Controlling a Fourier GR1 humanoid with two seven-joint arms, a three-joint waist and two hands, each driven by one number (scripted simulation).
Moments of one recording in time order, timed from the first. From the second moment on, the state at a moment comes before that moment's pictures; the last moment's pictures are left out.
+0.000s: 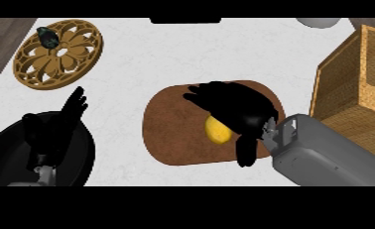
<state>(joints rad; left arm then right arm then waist) 0.01 0.33 -0.08 -1.52 0.17 0.12 0.19 -0.74 -0.49 0.76 -1.65 0.25 0.48 0.48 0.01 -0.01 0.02</state>
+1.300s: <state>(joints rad) 0.02 0.32 -0.06 -1.53 0.16 0.10 0.20 -0.69 -0.41 0.83 -1.44 0.45 0.43 0.35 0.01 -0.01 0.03</state>
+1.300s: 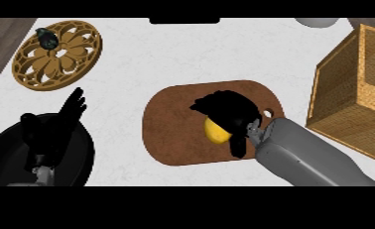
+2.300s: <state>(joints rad) 0.07 0.32 -0.02 -1.56 0.16 0.10 0.22 -0.59 -0.32 0.72 -1.30 0.63 0.20 0.65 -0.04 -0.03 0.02</state>
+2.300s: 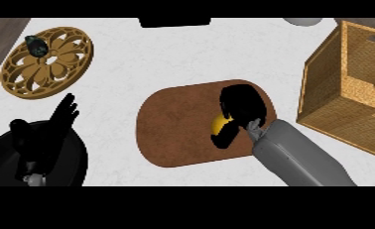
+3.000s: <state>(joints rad) 0.09 0.32 -0.01 -1.57 0.16 0.10 0.24 -0.64 -0.10 0.47 -1.60 0.91 -0.24 1.05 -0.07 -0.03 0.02</state>
